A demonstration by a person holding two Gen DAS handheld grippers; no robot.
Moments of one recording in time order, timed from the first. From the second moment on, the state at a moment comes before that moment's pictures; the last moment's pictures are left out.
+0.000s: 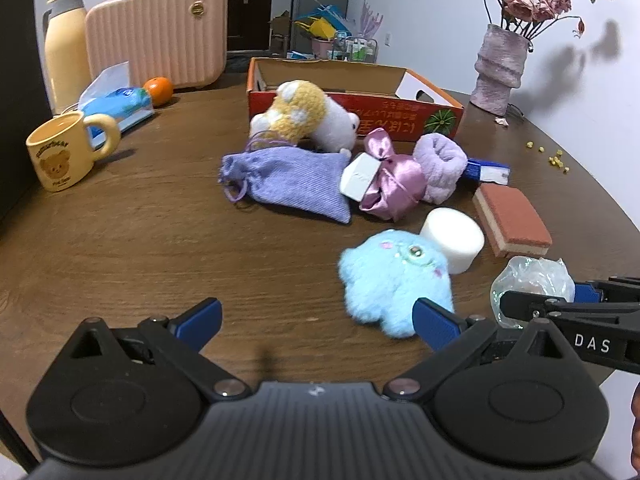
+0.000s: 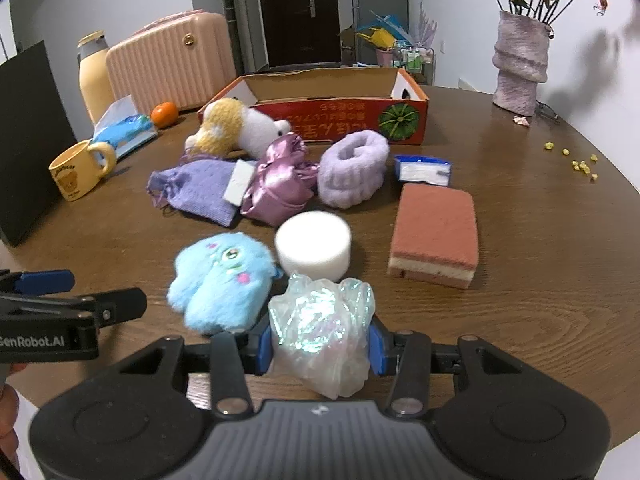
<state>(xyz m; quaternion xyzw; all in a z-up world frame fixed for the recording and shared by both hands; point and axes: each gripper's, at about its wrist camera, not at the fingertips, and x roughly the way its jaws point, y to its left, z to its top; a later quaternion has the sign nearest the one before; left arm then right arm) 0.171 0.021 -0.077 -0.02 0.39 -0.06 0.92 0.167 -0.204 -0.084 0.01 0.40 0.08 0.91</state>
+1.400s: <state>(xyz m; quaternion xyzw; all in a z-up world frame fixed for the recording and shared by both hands) 0.243 -0.053 -0.119 0.03 0.45 -0.07 0.89 0.208 -0.258 -0.109 0.03 0.38 0.08 0.92</state>
